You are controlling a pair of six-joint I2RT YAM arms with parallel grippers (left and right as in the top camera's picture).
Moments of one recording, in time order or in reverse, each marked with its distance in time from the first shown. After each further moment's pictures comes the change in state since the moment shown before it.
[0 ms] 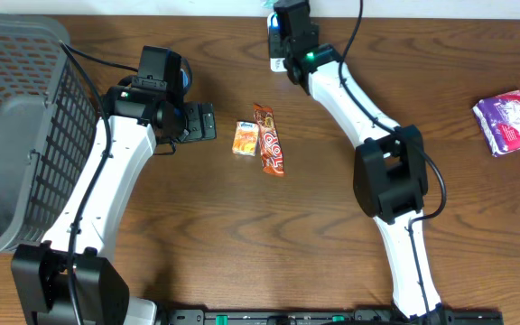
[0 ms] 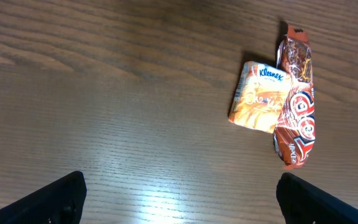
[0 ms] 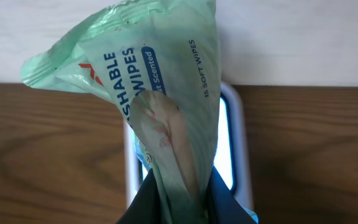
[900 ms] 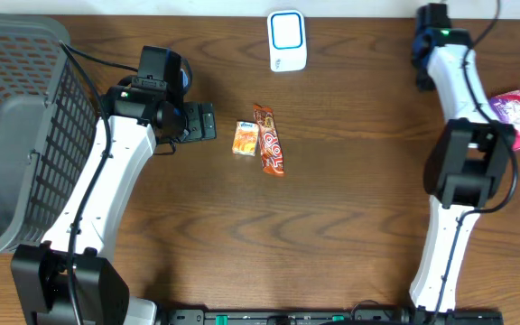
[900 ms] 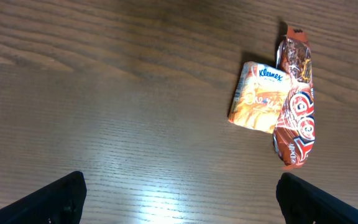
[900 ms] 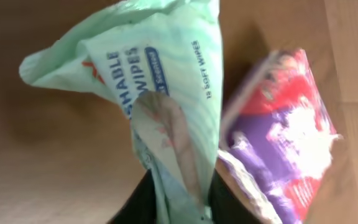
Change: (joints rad) left arm 0.000 0.000 0.000 0.000 0.000 0.000; right arm -0.509 0.000 0.016 -0.686 0.401 -0.078
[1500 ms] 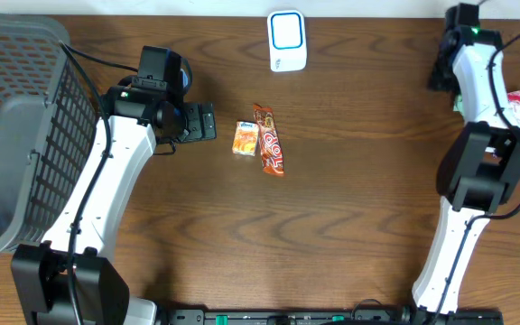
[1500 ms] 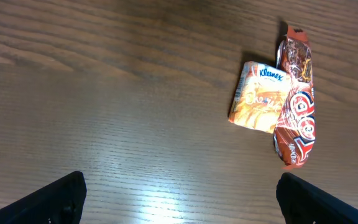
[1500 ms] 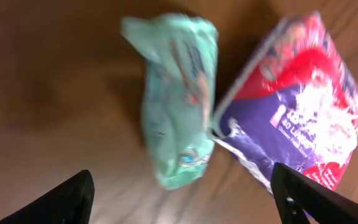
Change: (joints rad) left arm 0.000 0.000 0.000 0.000 0.000 0.000; right arm -0.054 -0.036 0.031 -0.043 -0.155 0.094
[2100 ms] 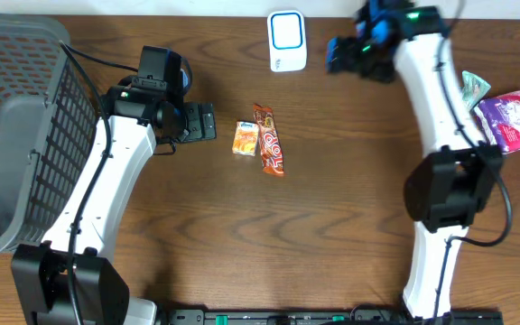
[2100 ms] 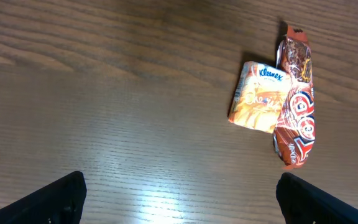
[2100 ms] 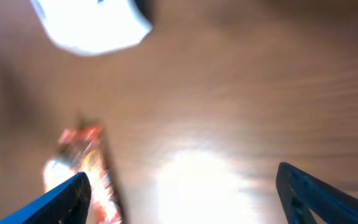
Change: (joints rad) left arm 0.000 0.000 0.000 0.000 0.000 0.000; right arm 0.328 -0.172 -0.005 -0.107 -0.742 -0.011
